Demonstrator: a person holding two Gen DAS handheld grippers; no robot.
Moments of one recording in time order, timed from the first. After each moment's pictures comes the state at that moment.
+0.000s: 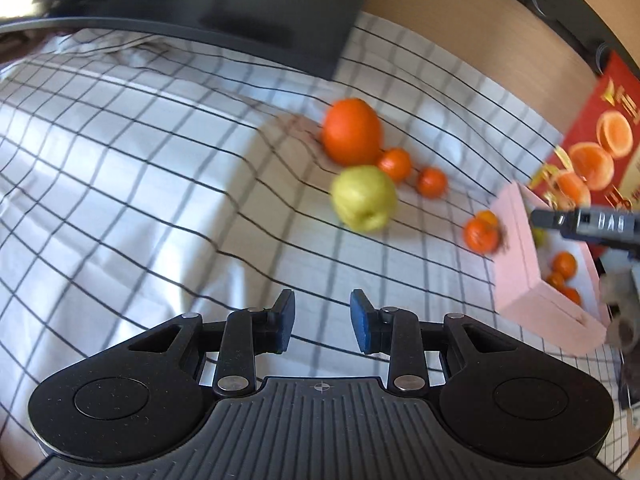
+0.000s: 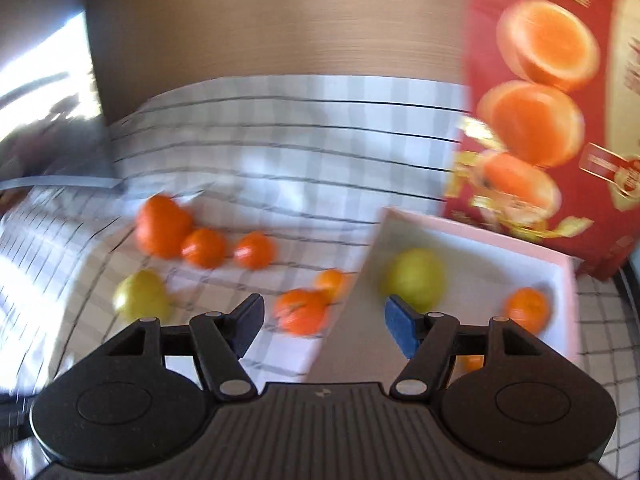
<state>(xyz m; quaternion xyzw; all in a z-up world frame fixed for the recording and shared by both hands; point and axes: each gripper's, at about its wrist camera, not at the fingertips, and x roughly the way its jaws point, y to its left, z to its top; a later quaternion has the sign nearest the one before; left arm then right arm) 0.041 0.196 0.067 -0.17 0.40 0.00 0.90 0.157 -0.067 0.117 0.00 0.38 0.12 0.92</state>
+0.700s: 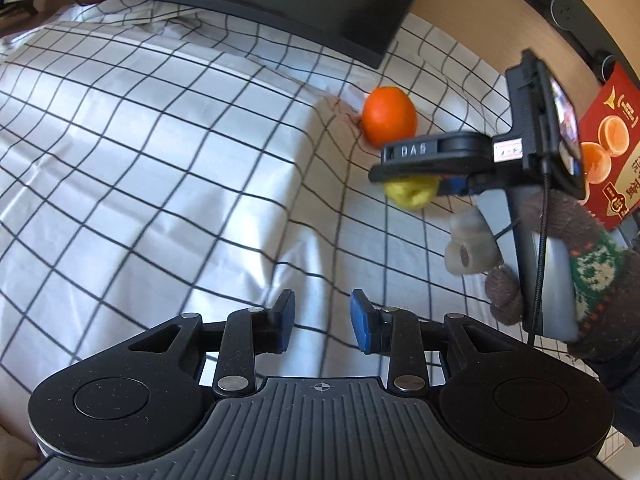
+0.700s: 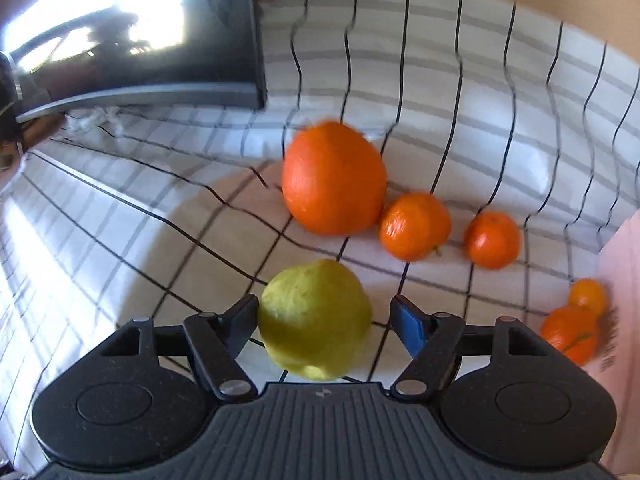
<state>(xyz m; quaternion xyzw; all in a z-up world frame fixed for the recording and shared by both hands) 0.009 0.248 0.050 -0.18 0.42 -0.02 0.89 0.214 0.114 0.044 -0.03 0.44 0.17 0.88</state>
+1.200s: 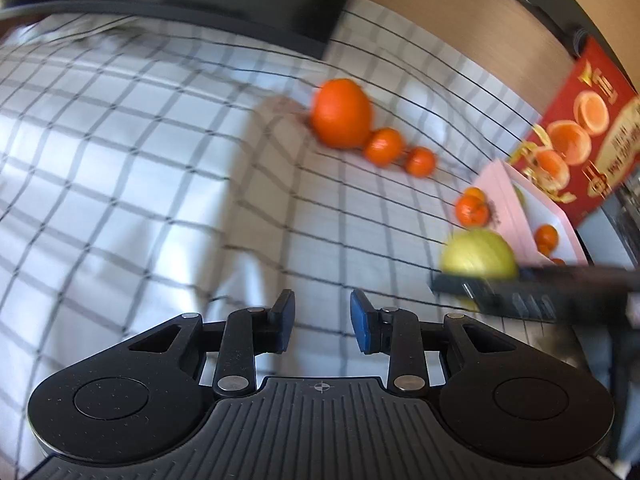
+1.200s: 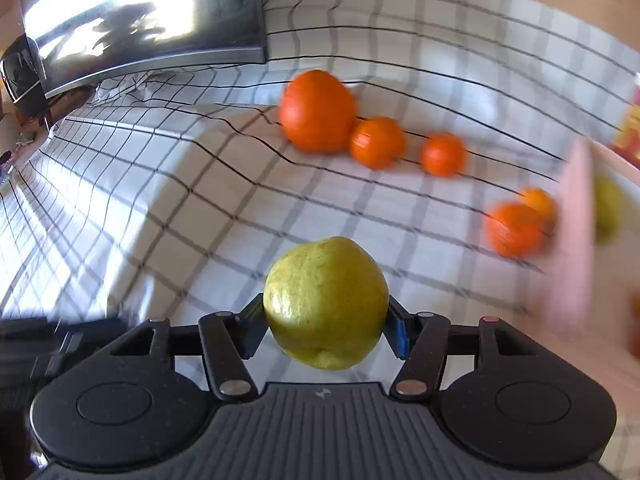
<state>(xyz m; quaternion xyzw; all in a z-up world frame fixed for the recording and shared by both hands) 0.047 0.215 0.048 -0.15 0.41 -0.08 0.89 0.120 0.045 0.055 -0.03 0.44 0.19 0.88</state>
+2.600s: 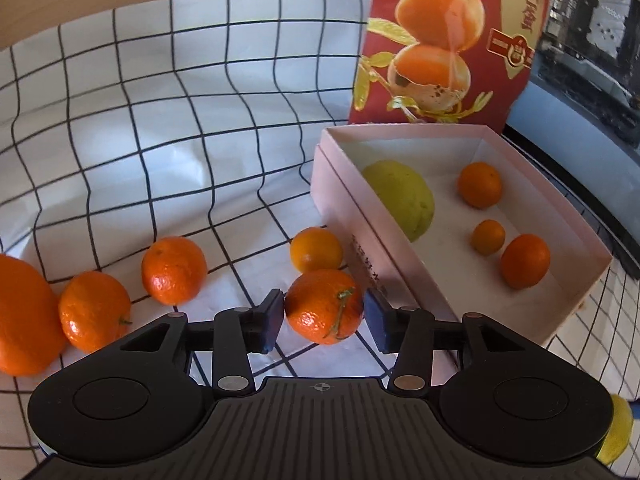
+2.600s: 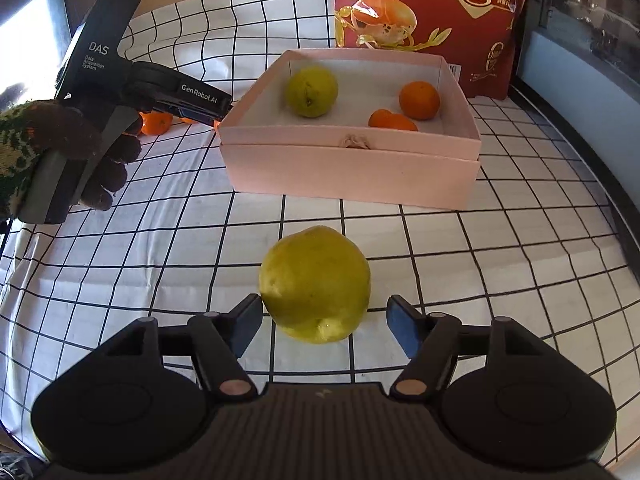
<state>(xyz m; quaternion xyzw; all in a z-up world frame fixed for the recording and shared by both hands) 0.222 0.018 0.031 0.07 0.40 -0.29 0.86 -0.008 -0.125 0.027 0.06 0.43 0.00 0.90</state>
